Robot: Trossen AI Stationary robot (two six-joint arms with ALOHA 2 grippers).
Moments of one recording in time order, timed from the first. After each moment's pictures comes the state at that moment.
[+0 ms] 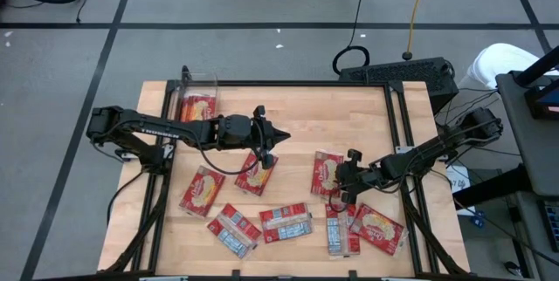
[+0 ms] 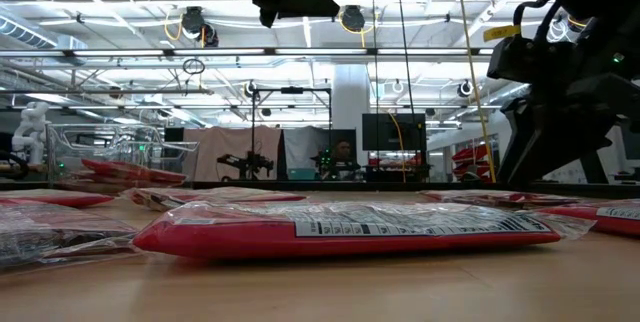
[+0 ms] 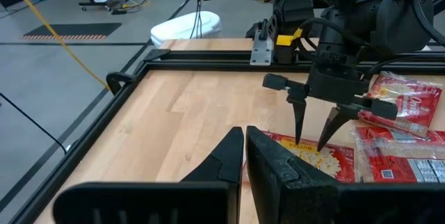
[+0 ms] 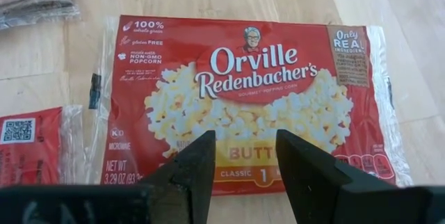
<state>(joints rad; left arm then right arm) 0.00 1.47 1.02 0.14 -0.18 0.05 0.37 1.27 0.45 -0.21 0.37 0.46</state>
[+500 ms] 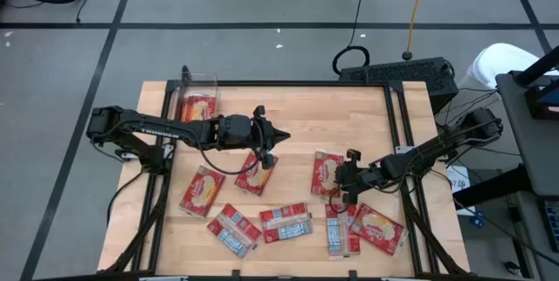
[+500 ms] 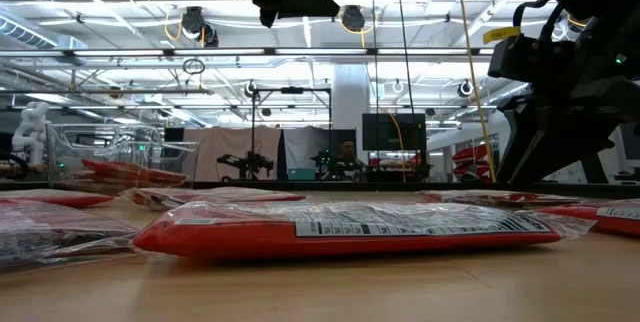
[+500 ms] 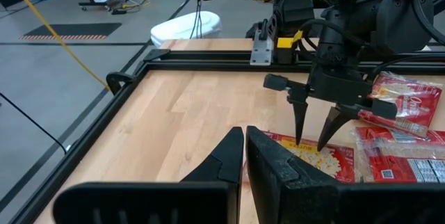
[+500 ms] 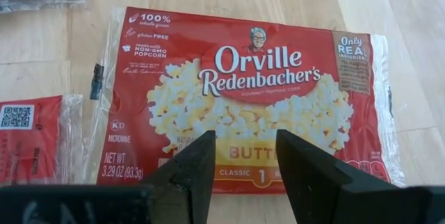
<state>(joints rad) 0.00 1.47 1.02 0.14 -0.18 0.05 0.37 1.27 0.45 -0.21 0.37 0.39</state>
